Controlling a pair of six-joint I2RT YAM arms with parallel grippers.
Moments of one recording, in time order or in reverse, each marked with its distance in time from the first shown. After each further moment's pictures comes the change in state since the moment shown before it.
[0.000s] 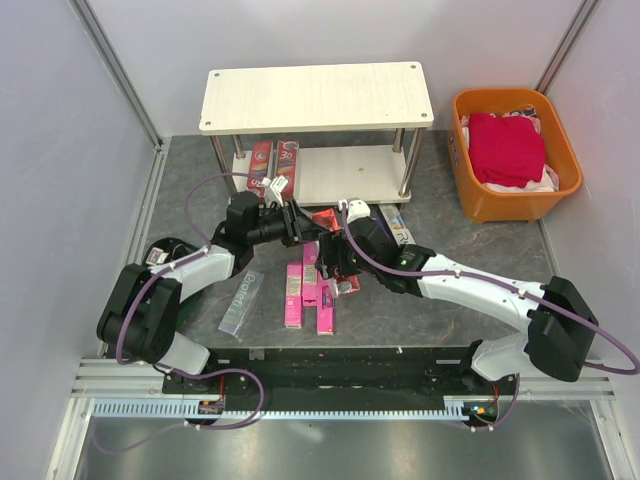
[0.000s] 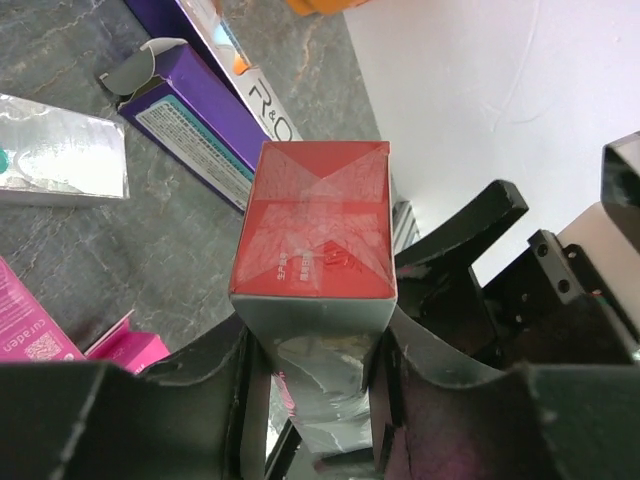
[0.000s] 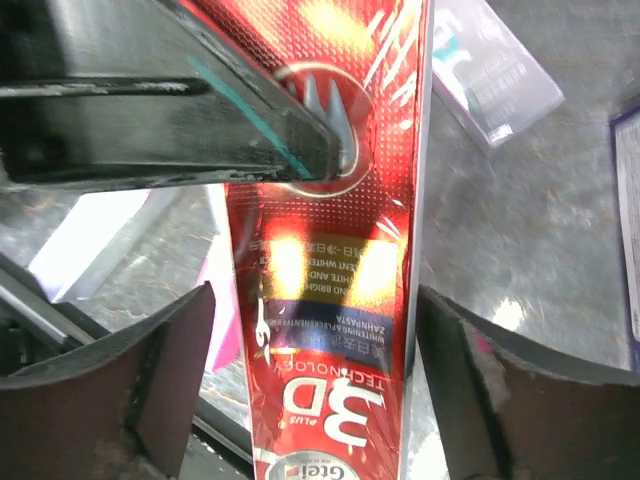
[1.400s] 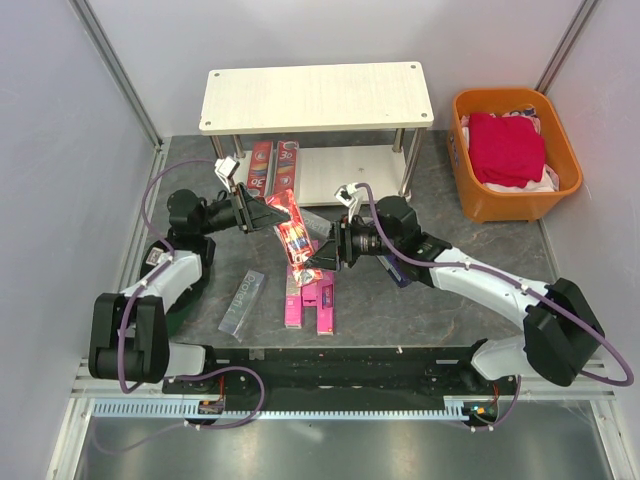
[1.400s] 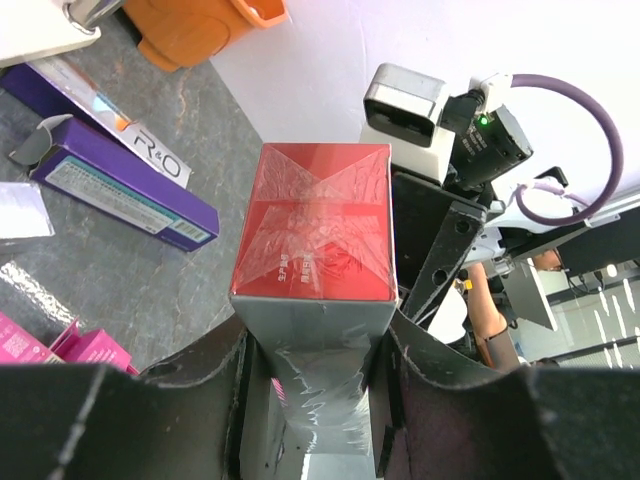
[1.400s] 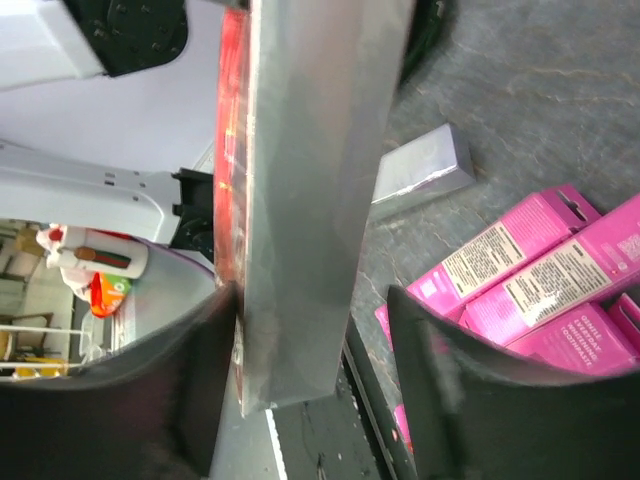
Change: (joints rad) left arm 0.327 -0.150 -0.050 0.351 0.445 -0.284; right arm -0.206 -0.019 -0.085 0.426 -0.822 0.043
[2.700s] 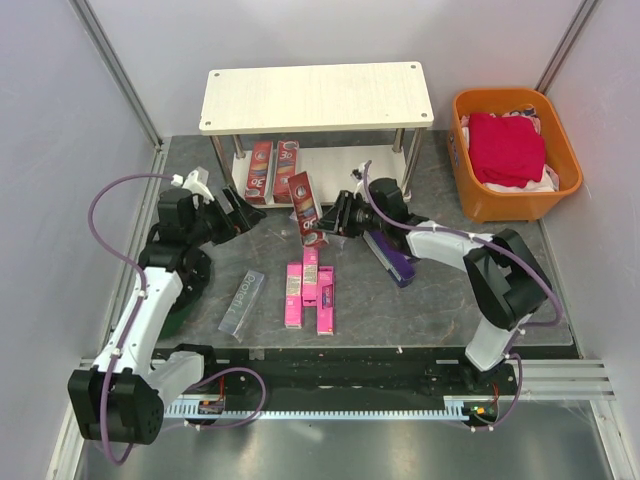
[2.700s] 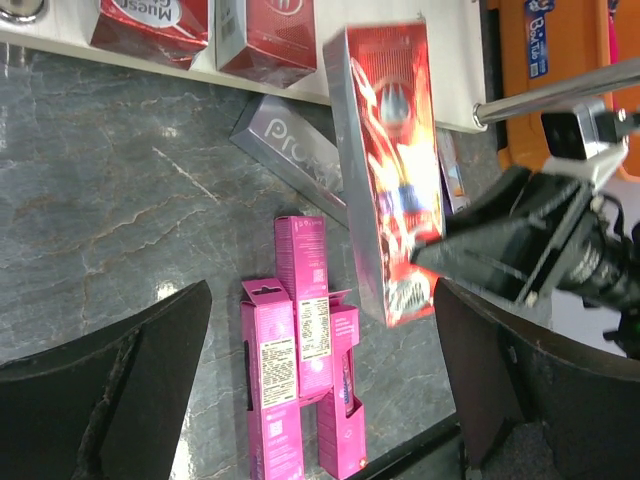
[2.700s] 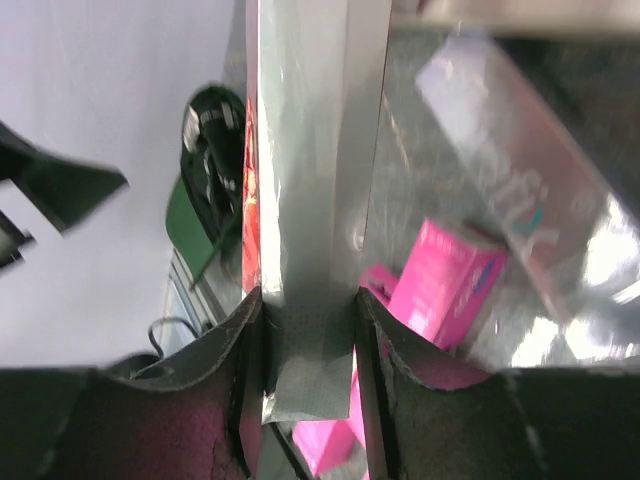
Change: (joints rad) left arm 0.010 -0.302 0.160 -1.130 -0.792 0.571; right arm -0.158 0.347 0.103 0.115 0.144 0.218
